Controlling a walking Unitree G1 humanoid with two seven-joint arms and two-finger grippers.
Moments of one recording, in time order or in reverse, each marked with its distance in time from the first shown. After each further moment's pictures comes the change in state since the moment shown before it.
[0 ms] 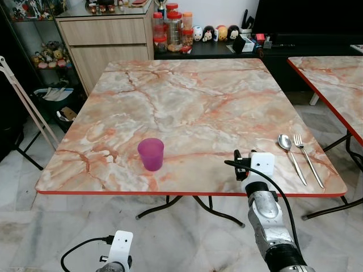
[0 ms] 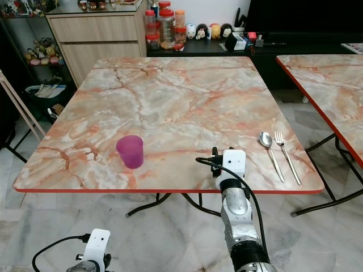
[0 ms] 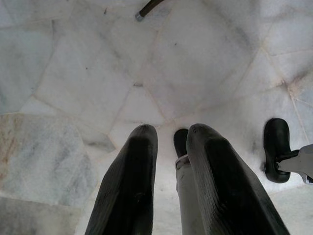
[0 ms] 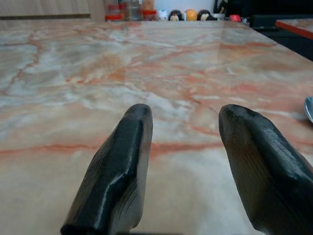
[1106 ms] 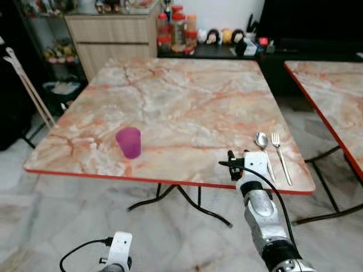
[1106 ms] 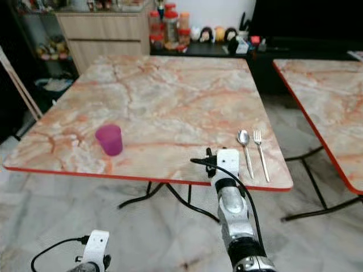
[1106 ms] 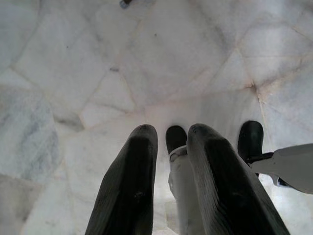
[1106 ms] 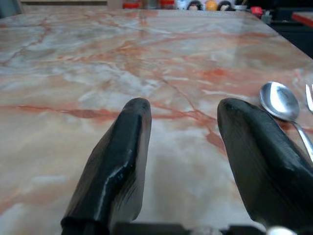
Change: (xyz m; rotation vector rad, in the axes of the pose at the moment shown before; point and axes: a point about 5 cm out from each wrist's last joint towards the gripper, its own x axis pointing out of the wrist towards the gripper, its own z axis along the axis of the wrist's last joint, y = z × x) left arm -0.001 0.000 -0.002 -0.033 -0.022 0.005; right arm 0.002 0.004 -0.007 -0.014 0.025 0.040
